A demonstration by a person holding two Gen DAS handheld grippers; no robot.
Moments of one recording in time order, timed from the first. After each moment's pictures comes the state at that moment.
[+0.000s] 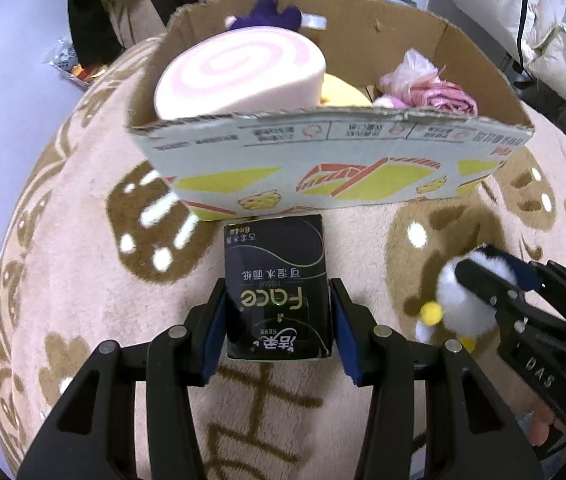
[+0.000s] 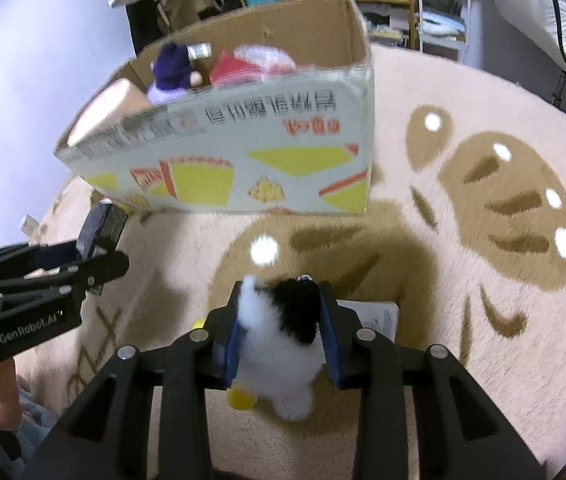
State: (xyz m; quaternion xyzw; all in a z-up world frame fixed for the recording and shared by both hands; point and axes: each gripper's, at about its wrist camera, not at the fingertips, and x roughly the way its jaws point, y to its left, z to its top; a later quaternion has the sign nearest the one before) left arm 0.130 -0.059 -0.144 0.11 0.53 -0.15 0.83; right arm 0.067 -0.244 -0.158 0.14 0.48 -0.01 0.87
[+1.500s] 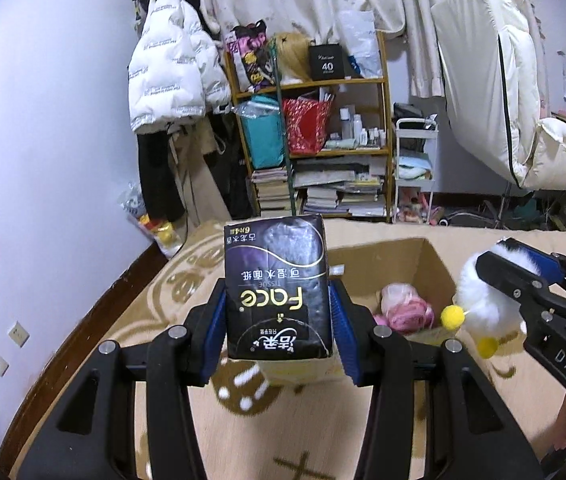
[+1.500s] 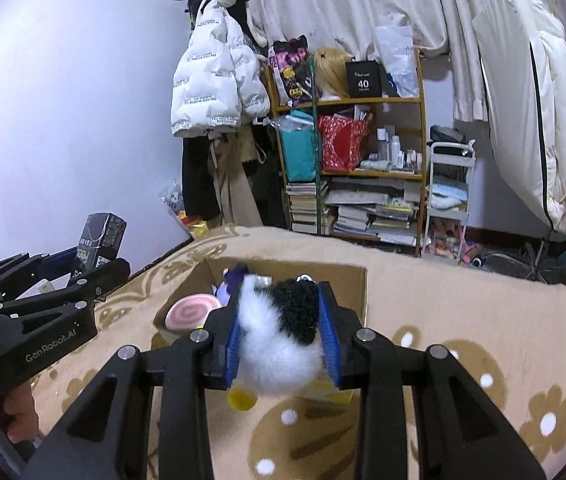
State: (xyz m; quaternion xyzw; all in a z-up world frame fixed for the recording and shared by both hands) left arm 0.098 -0.065 0.008 0.11 0.25 -0.12 0.96; right arm 0.053 -0.226 -0.003 0.07 0.23 0.00 0.97
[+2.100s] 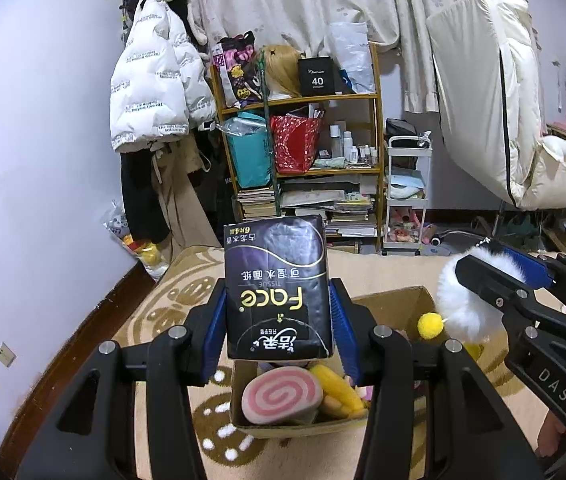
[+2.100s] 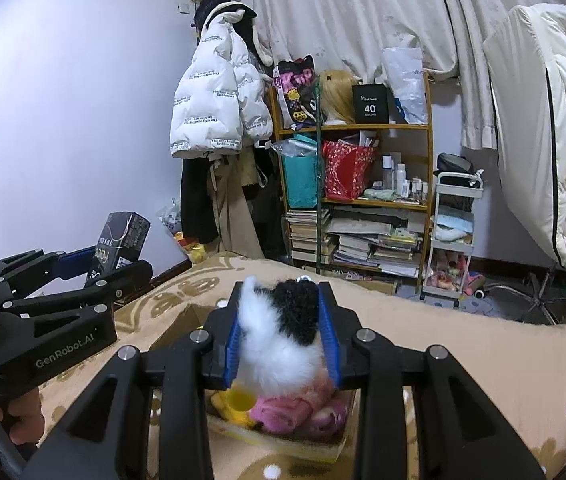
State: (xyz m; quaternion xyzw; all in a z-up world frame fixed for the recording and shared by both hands) left arm 0.154 -0.092 0.025 0.10 0.23 -0.14 0.96; right arm 0.103 -0.239 0.018 0.05 0.19 0.01 0.98
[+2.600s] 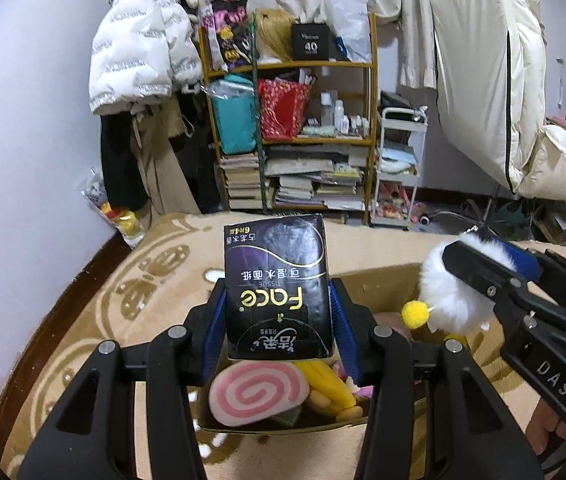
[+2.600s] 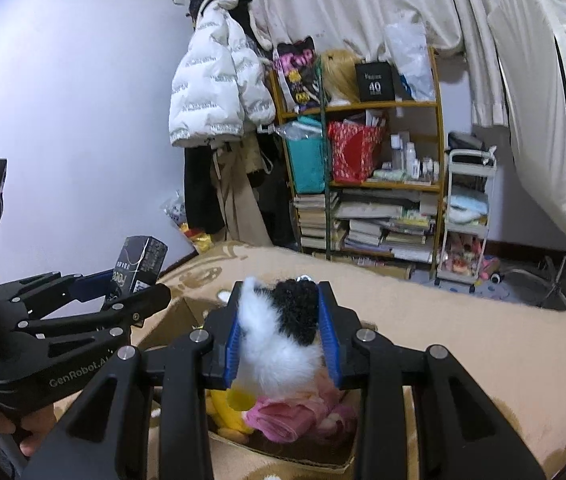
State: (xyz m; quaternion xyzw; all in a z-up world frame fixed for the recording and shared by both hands) left arm 0.190 -0.105 -0.020 0.08 0.29 -0.16 0.94; right arm 0.135 -0.250 -0.016 0.08 0.22 0.03 0.97
